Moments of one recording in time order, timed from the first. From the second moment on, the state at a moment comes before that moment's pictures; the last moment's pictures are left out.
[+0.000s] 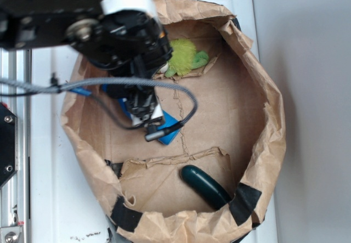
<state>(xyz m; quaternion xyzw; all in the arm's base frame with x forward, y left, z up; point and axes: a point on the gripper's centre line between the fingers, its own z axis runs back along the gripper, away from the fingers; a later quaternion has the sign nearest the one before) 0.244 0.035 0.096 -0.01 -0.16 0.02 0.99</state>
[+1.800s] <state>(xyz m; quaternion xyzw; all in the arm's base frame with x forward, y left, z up) 0.263 0.017 0.014 -0.01 -0.12 -0.31 0.94</state>
